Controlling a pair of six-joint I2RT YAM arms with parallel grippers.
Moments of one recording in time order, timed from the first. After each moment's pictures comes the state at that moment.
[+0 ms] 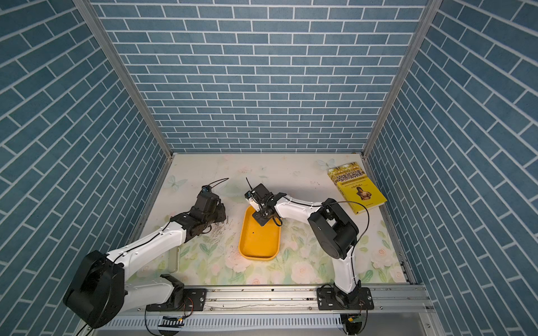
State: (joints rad) left arm -0.48 1.25 0.68 -0.26 -0.28 -0.54; right arm 0.87 1.92 1.31 -0.44 -0.02 -0.08
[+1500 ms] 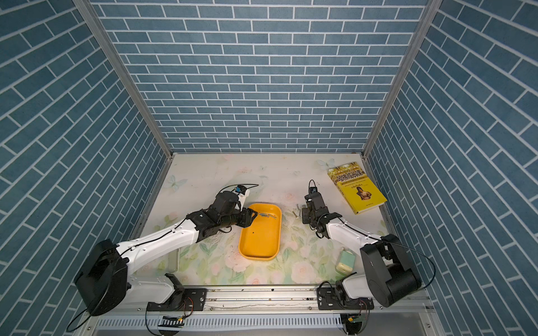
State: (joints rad) left arm -0.74 1.37 0.83 -0.20 0.04 -0.40; right arm 0.46 1.39 0.64 -0.13 0.18 0.29
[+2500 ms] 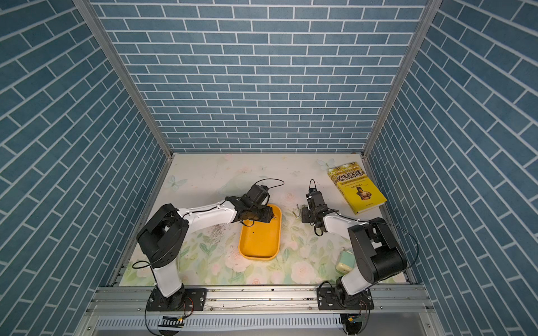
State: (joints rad) left arm -0.79 1.85 1.20 -0.33 0.04 -0.52; right arm 0.40 1.54 0.67 -0.05 0.07 0.29
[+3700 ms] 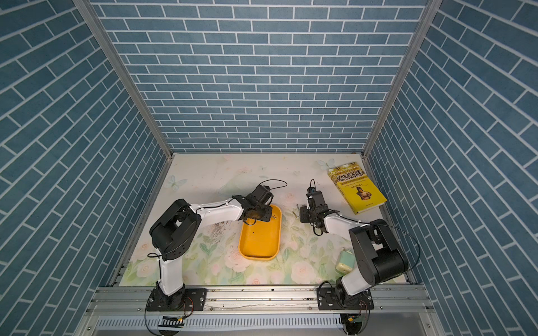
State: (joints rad) left arm -0.78 1.95 1.25 -0.33 -0.05 -0.46; right arm 0.40 1.54 0.66 -0.03 -0.01 0.28
